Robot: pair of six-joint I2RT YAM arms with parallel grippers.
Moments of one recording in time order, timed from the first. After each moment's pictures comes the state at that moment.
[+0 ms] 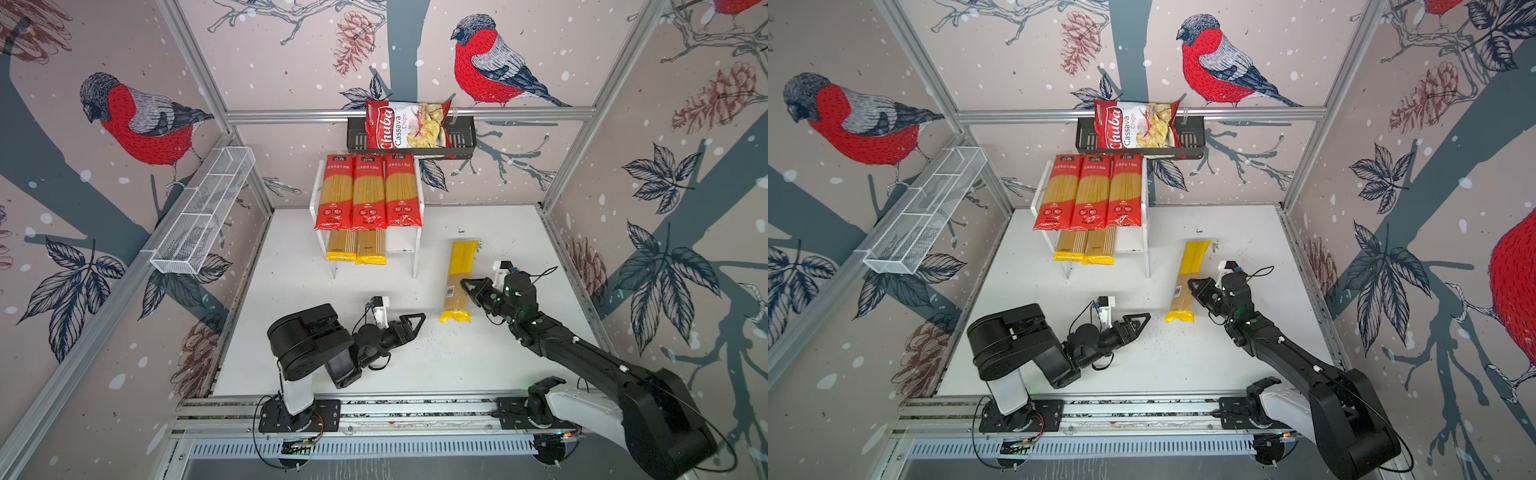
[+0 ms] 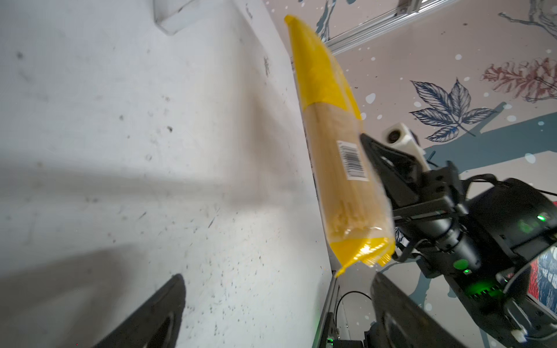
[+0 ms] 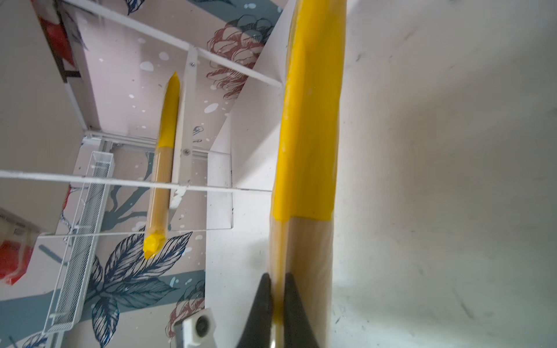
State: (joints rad) left arm -0.96 1.84 0.23 1.44 0.01 -1.23; right arm 0.45 1.10 0.41 0.28 -0.25 1.07
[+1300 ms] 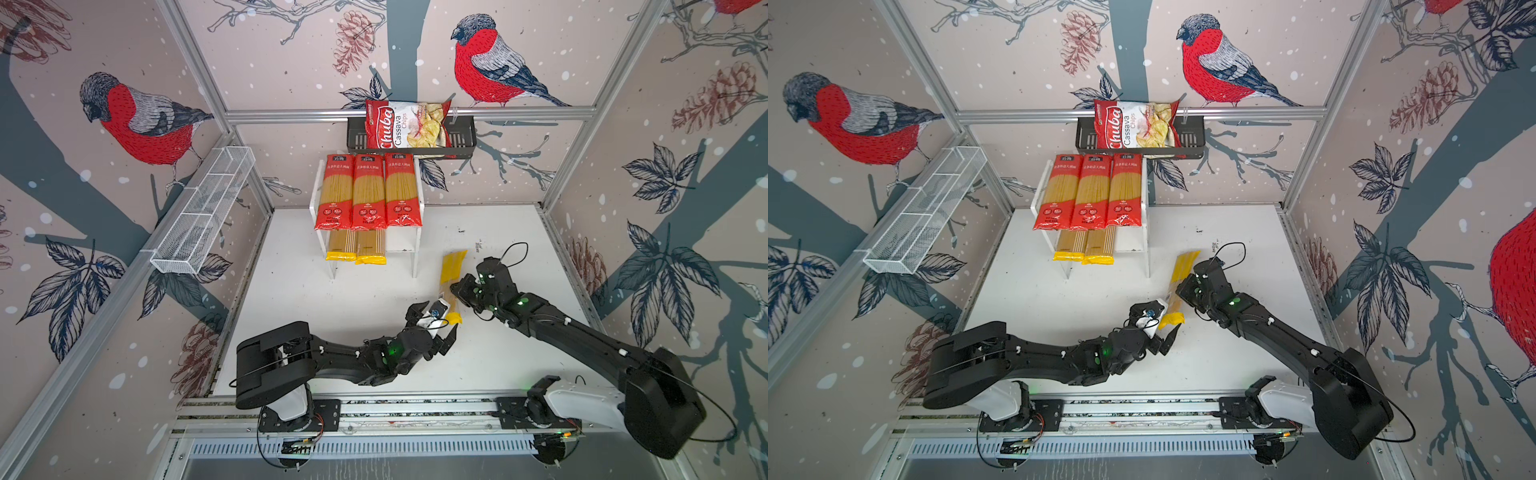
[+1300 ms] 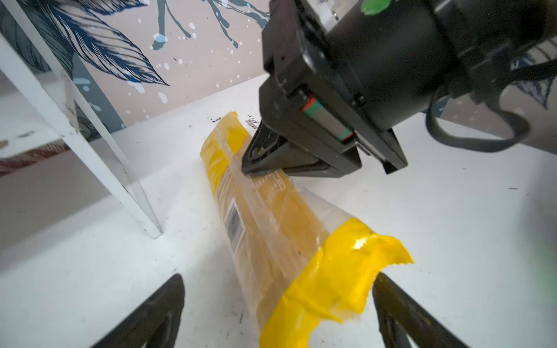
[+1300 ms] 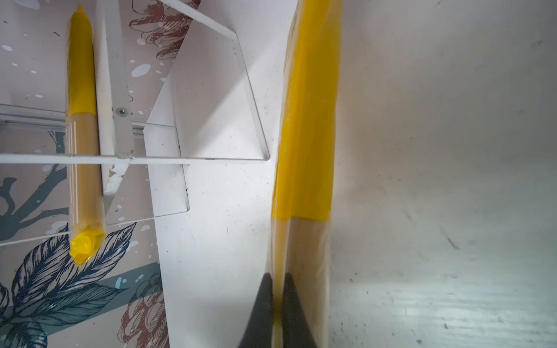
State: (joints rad) left arm -1.27 1.58 0.62 0.65 -0.53 -0.06; right arm 0.62 1.20 0.69 -0.17 -0.09 1.08
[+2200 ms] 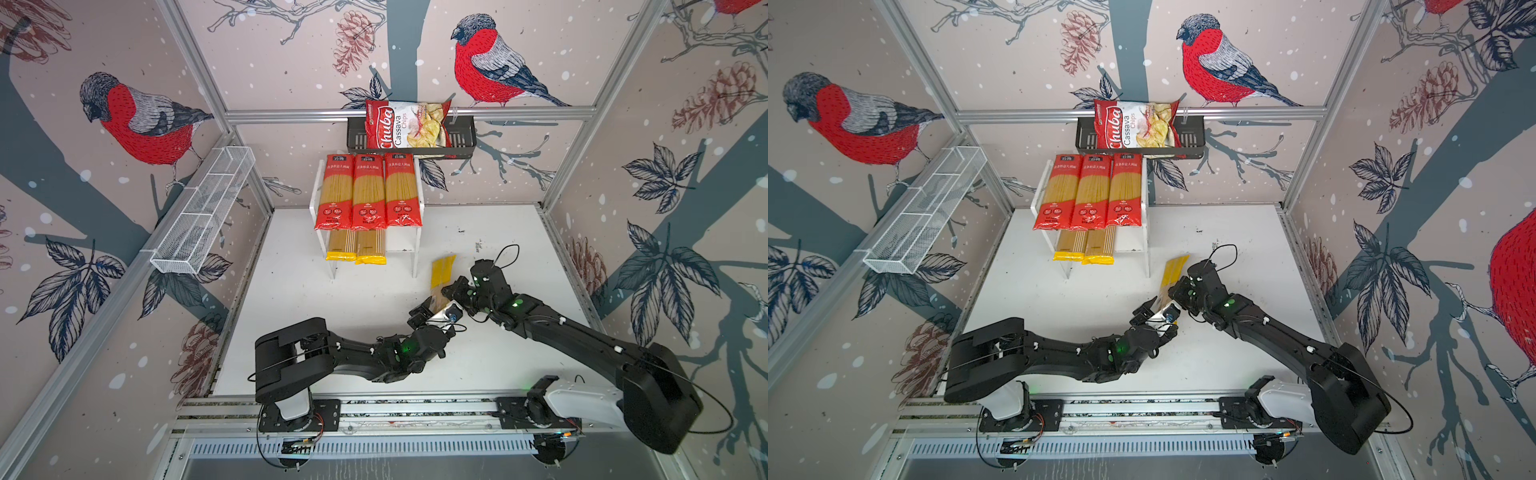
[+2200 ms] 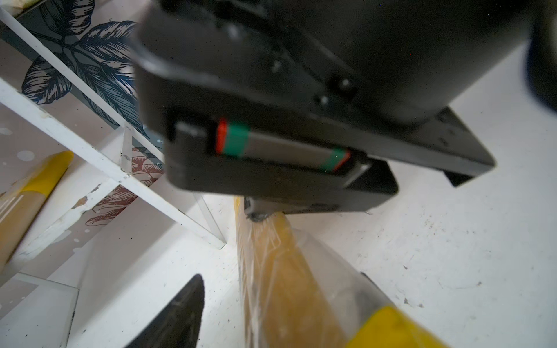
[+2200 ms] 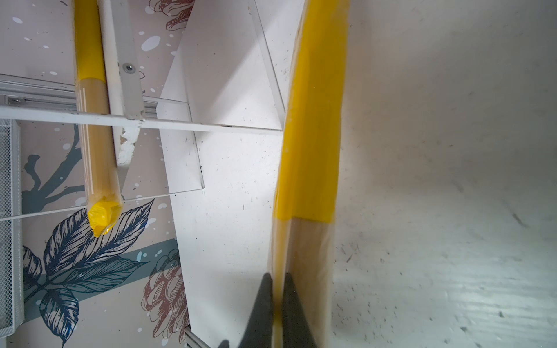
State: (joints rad) left arm -1.28 1.68 0.72 0.58 -0.72 0.19; right arm 0.66 1.22 0.69 -0.12 -0.13 1.14
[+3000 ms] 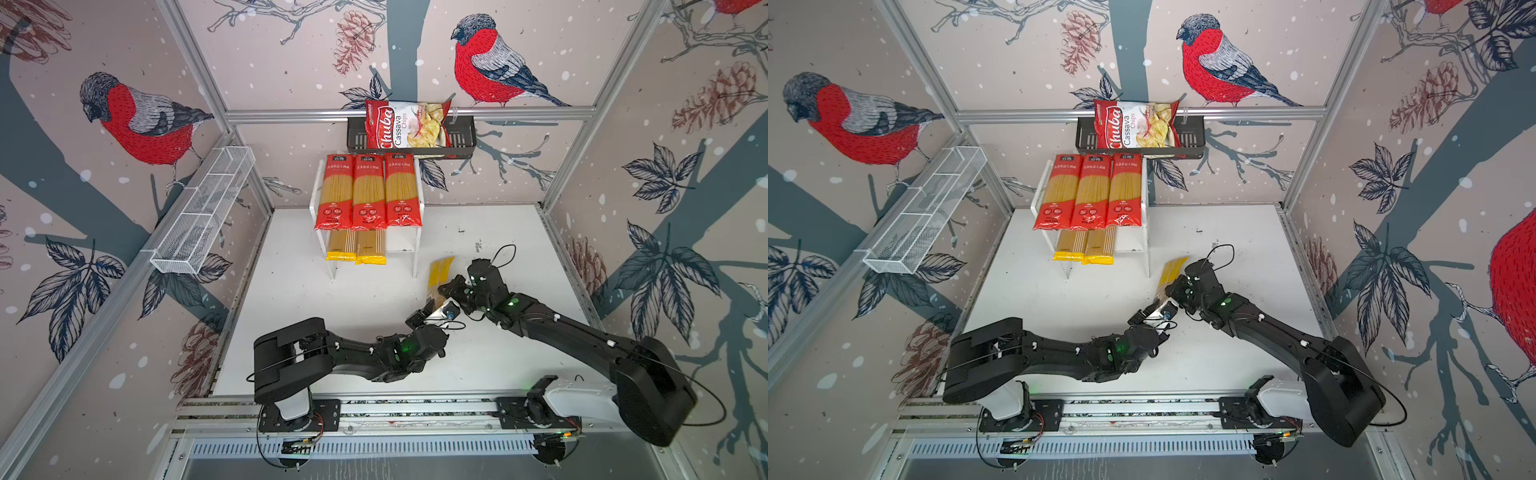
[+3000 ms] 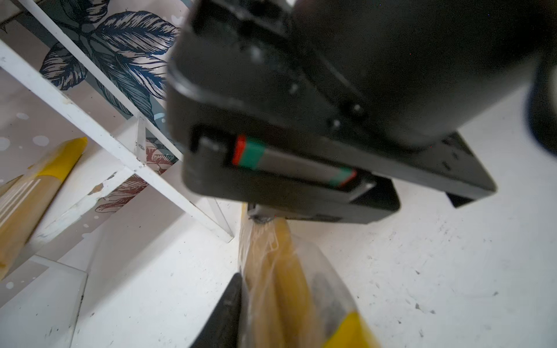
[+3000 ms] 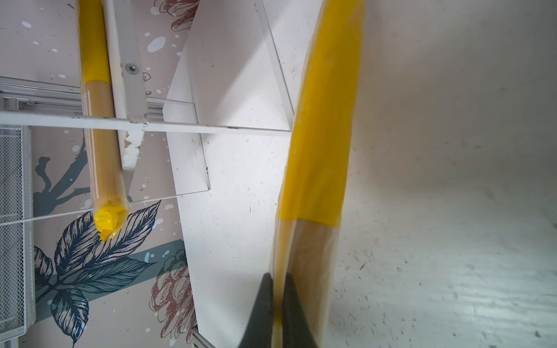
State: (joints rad) left arm -1.28 1.67 0.72 0.55 -0.75 0.15; right arm 0.67 1.28 0.69 -0.06 -0.15 1.16
